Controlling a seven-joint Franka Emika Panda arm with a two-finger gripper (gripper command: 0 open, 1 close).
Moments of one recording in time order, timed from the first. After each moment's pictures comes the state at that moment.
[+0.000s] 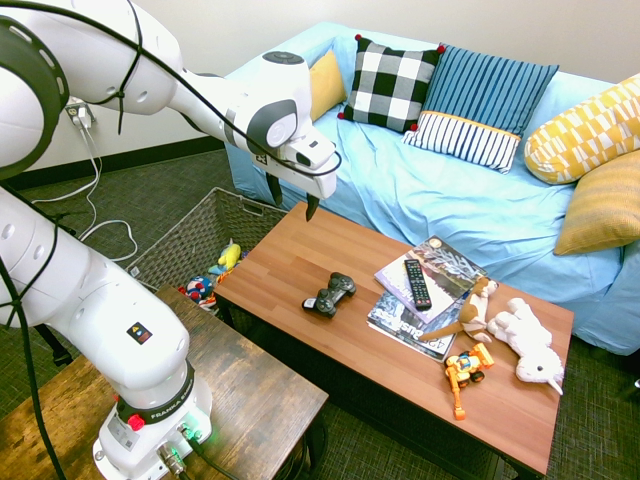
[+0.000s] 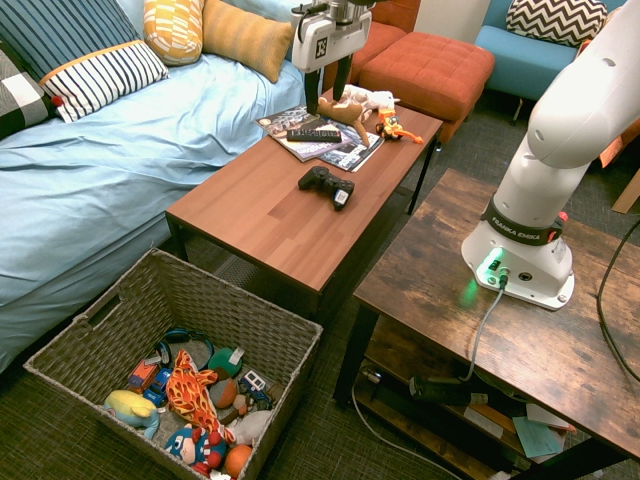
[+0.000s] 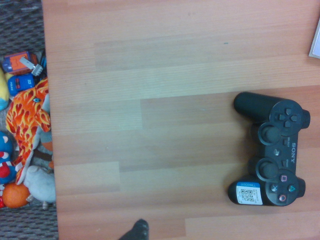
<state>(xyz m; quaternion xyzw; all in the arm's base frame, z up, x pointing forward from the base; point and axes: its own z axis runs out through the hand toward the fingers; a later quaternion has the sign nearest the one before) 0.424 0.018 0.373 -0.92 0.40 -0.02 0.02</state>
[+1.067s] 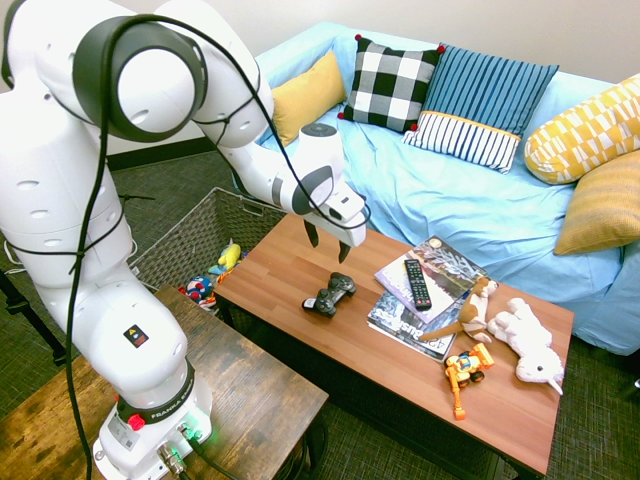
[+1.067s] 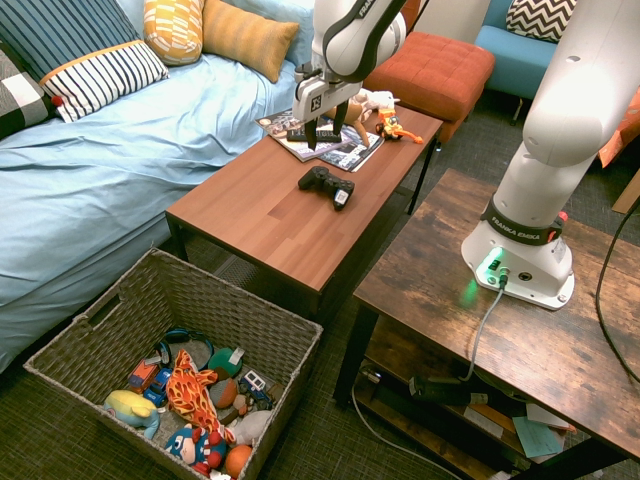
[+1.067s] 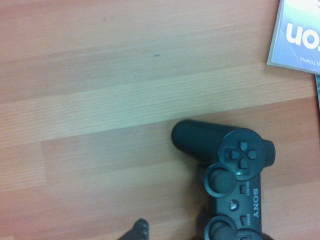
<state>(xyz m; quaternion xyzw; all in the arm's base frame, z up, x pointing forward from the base) 0.464 -0.045 0.234 -0.89 0.44 -0.04 -0.01</state>
